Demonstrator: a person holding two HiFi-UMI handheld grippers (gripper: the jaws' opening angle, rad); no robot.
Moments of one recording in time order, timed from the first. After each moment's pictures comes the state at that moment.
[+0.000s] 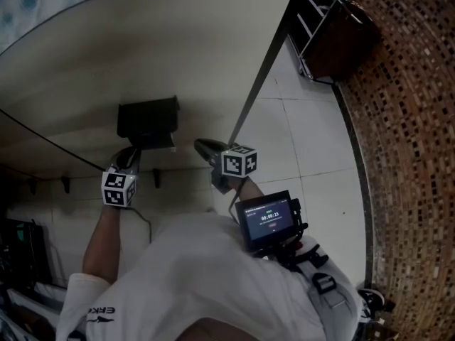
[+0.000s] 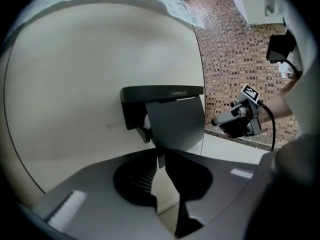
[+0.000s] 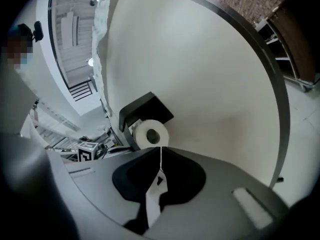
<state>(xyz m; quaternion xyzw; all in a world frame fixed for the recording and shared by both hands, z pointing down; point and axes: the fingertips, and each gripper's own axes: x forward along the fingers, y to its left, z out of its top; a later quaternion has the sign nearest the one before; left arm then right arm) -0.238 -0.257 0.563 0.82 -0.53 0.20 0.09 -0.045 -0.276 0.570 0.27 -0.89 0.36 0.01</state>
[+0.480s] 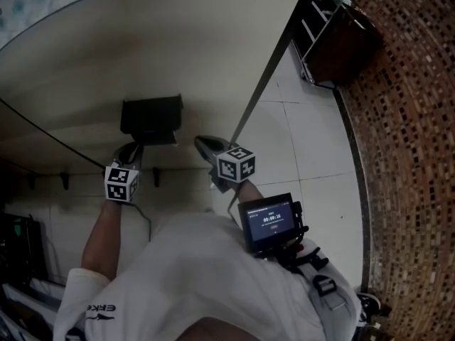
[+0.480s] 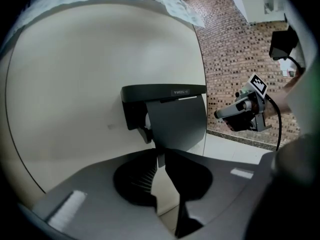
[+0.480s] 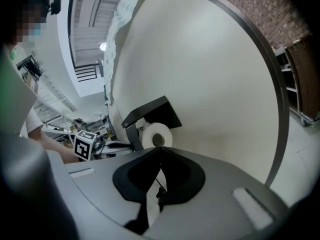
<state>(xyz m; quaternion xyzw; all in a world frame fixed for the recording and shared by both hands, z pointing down) -0.265 -0.240 0.567 0.82 -0.54 0.20 0.08 -0.080 -0.252 0.545 0.30 -0.92 0.26 0.06</state>
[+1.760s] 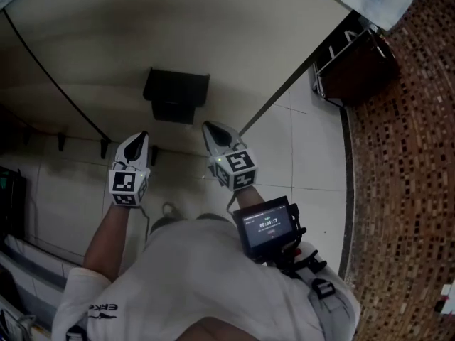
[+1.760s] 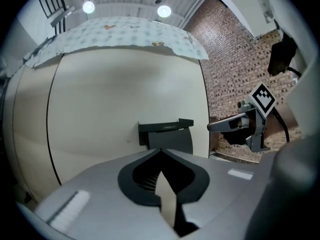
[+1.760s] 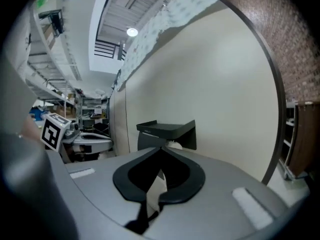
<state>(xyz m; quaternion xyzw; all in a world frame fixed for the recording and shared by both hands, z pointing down) -0.244 -0.182 0.500 0.77 -0.63 0.07 0.04 -0.085 -0.235 0.487 0.35 -0.93 0.08 0.11</state>
